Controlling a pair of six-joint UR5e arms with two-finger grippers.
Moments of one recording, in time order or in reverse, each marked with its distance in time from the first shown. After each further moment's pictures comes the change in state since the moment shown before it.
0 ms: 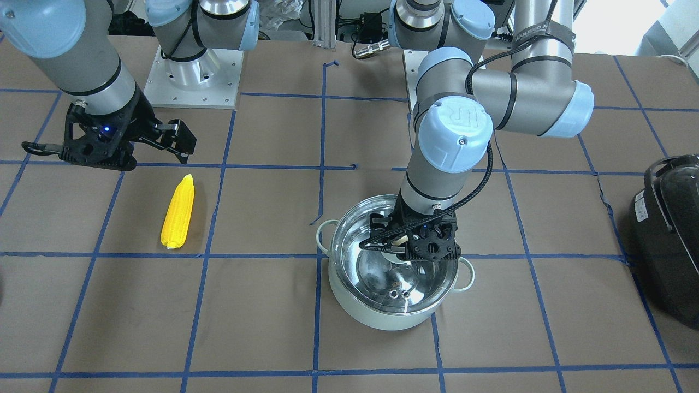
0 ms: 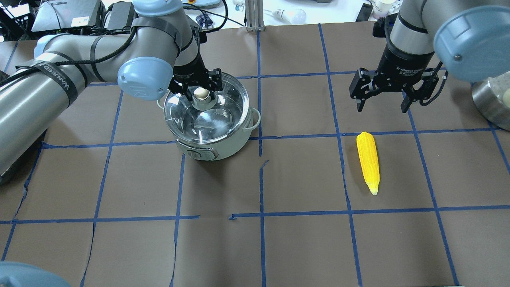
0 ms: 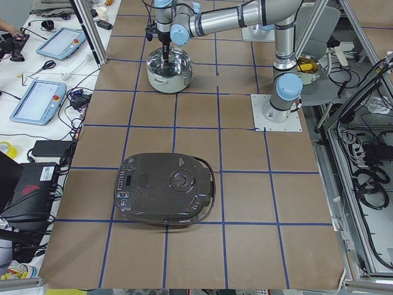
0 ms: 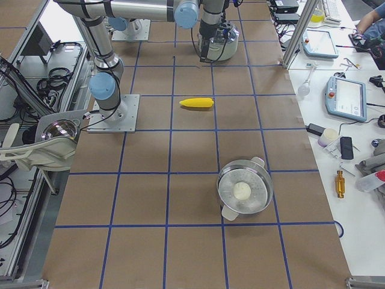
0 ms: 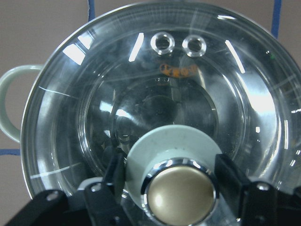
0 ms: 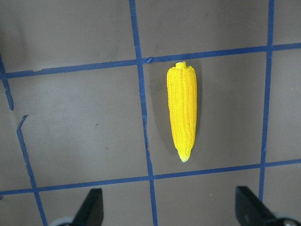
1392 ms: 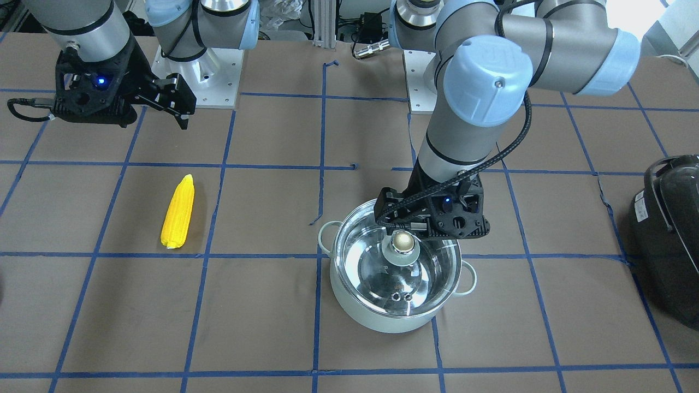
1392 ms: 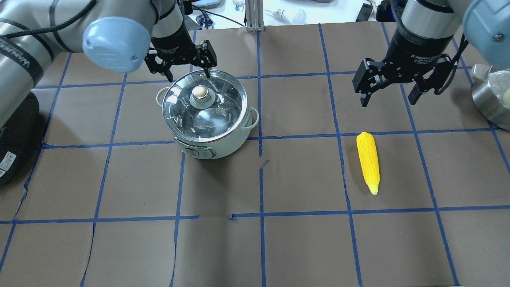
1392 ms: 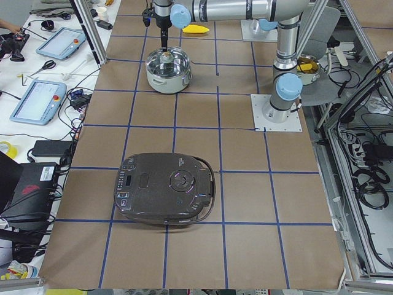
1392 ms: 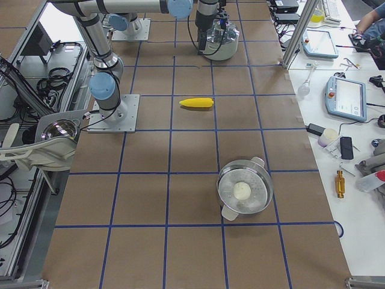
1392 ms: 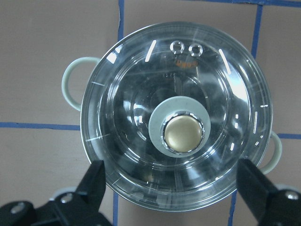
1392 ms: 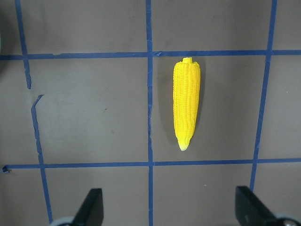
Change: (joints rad) left arm 0.008 0.035 0.121 -0.148 0.015 -0.019; right arm 0.031 -0.066 -0.108 0.145 0.006 -0.066
